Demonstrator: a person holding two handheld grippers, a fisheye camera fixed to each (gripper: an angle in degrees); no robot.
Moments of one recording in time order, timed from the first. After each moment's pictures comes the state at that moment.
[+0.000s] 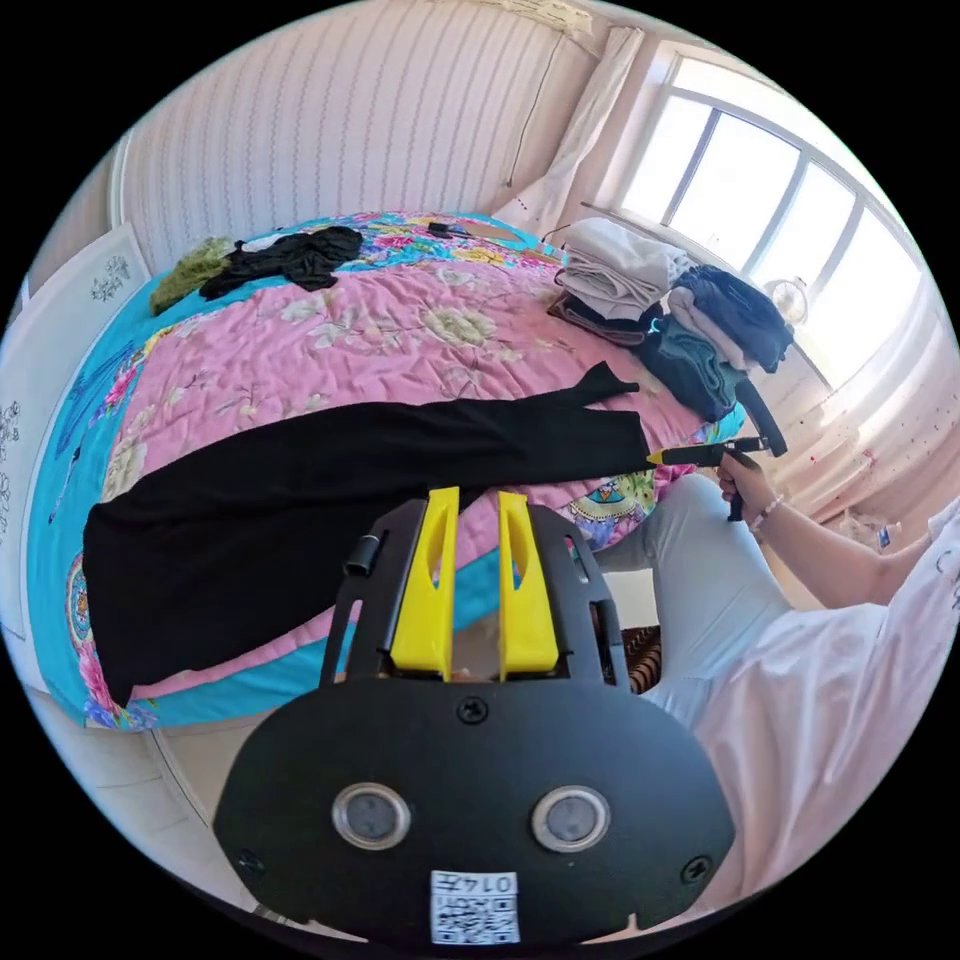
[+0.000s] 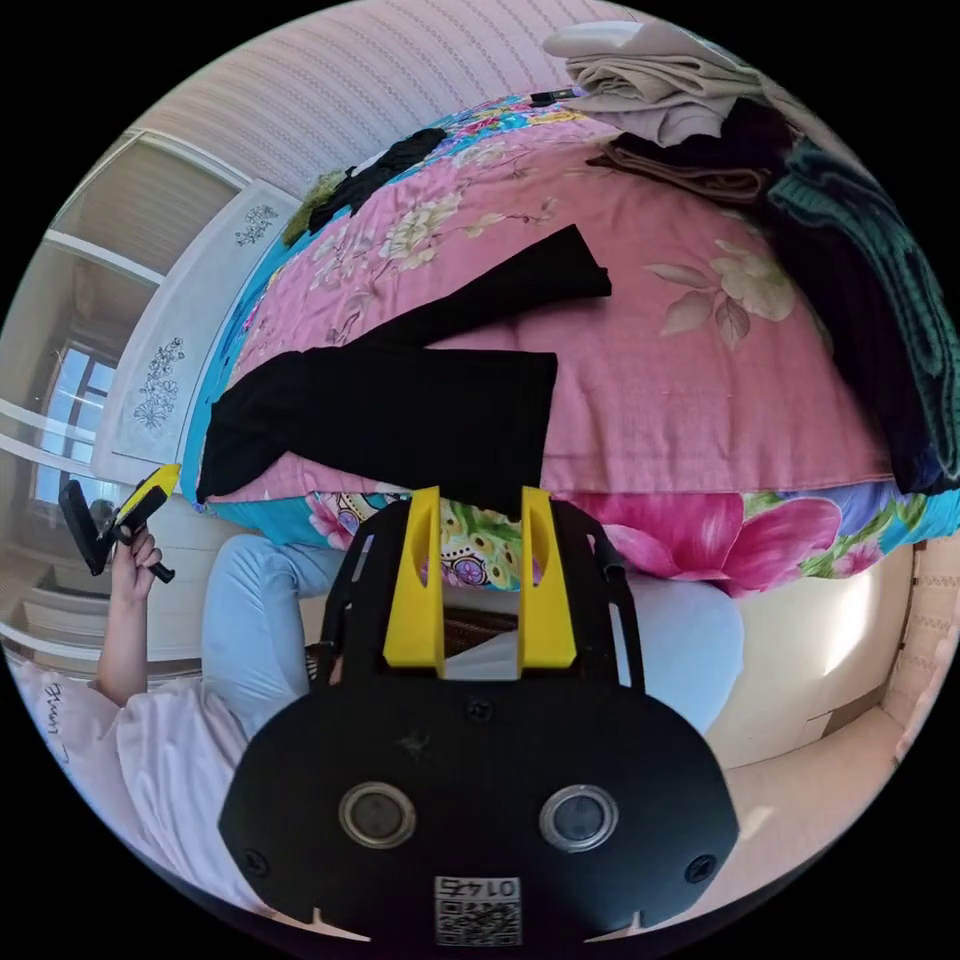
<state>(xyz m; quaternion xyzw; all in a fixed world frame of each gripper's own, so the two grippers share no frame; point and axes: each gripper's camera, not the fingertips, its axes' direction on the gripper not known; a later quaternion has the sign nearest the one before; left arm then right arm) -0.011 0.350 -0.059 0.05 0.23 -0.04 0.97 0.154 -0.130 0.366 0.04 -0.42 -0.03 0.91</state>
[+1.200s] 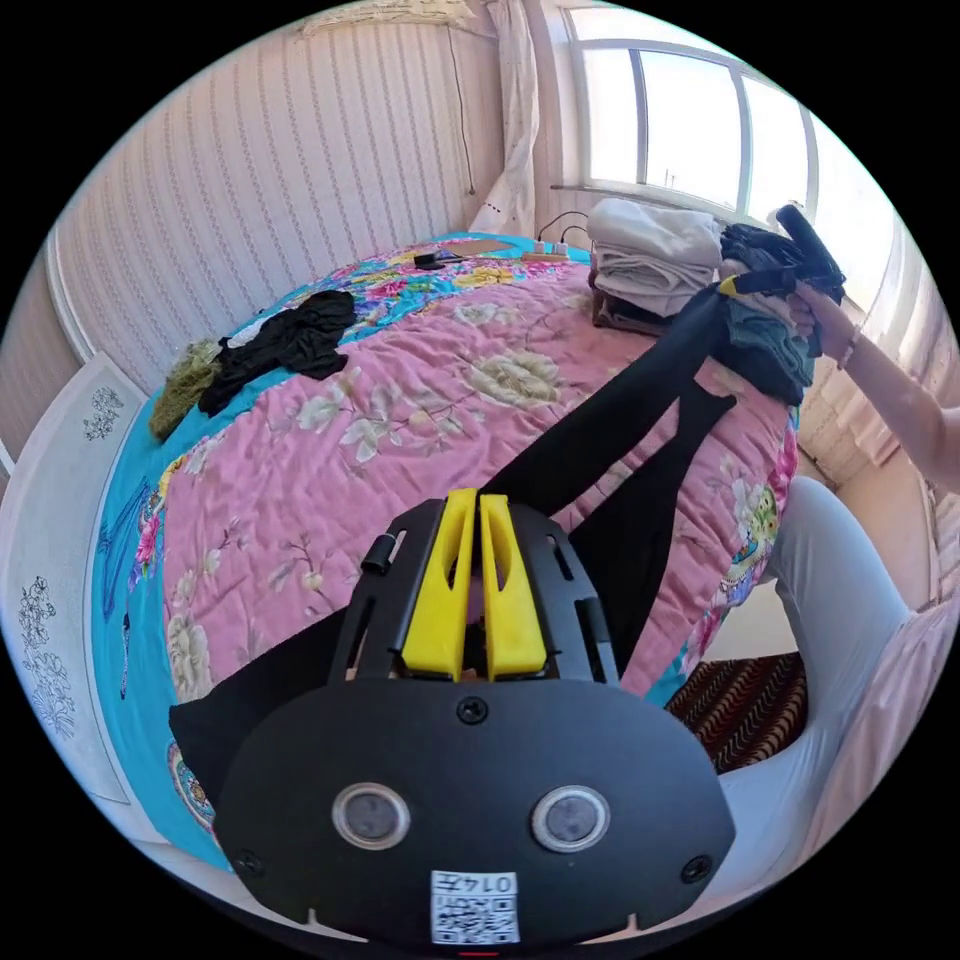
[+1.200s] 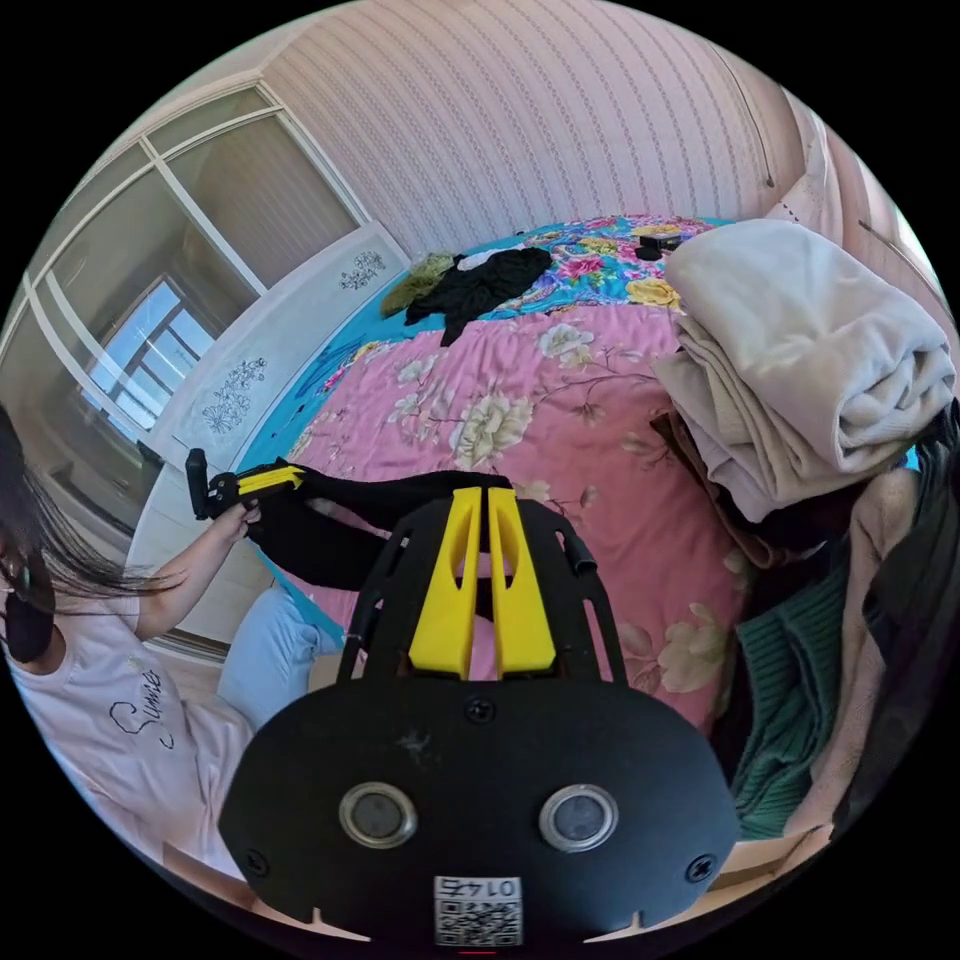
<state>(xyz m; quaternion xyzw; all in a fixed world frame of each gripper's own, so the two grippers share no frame) 0.030 0.178 0.079 0.09 0.13 0.06 0.98 0.428 -0.203 0.238 0.21 -0.45 -0.13 0.86</state>
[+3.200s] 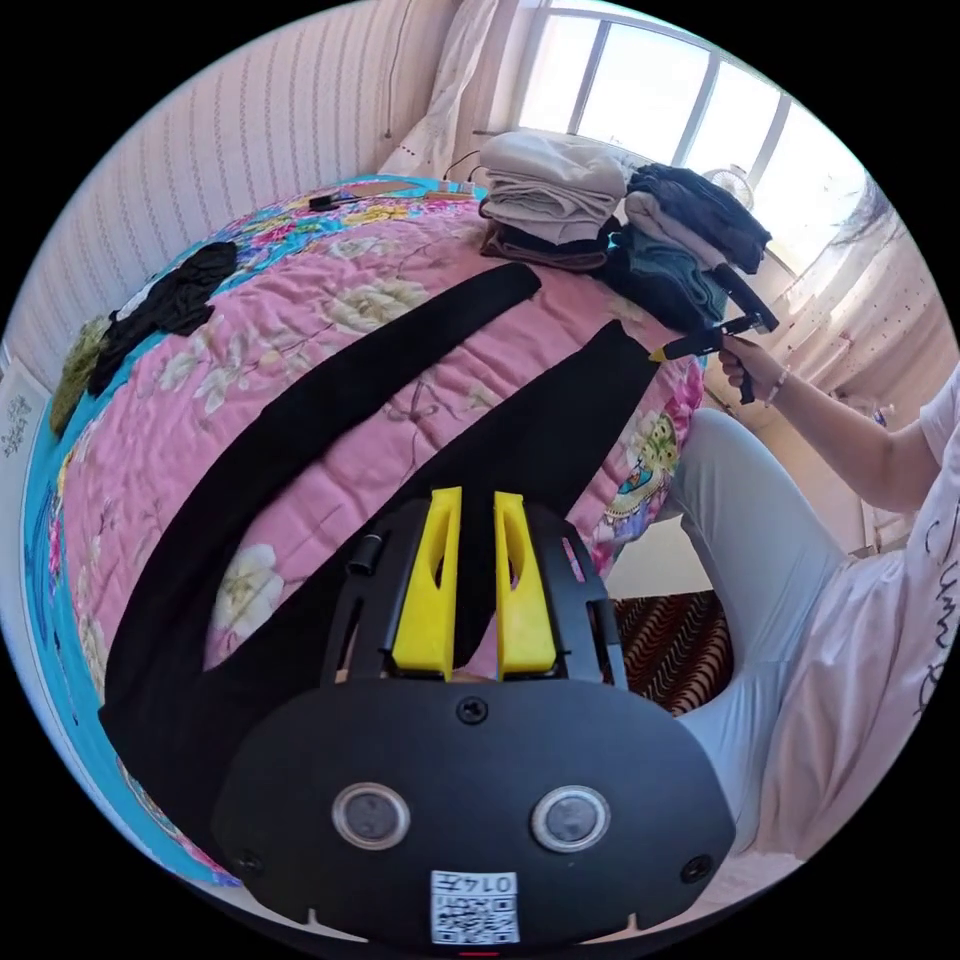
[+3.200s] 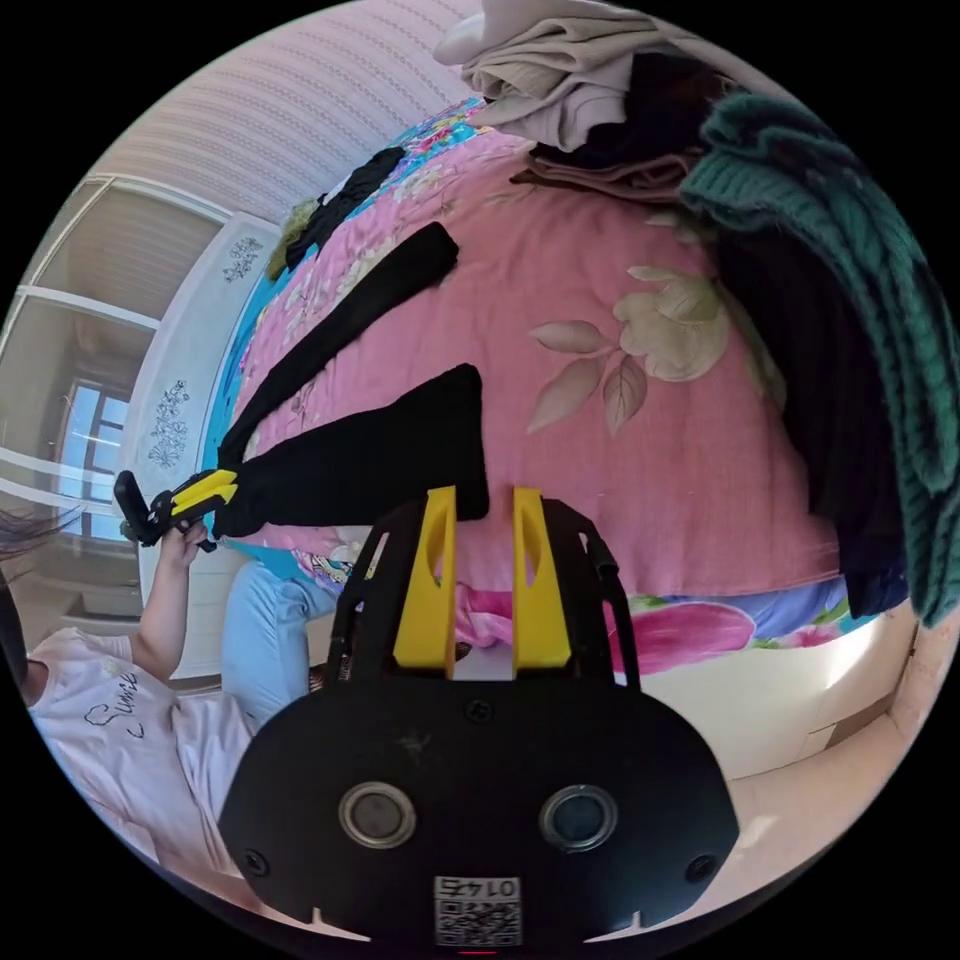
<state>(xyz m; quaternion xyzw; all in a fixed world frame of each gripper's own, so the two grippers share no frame) 0.146 0.175 0.251 0.01 0.26 0.13 0.96 0.475 -0.202 0.400 0.04 -0.46 -0.01 0.88</state>
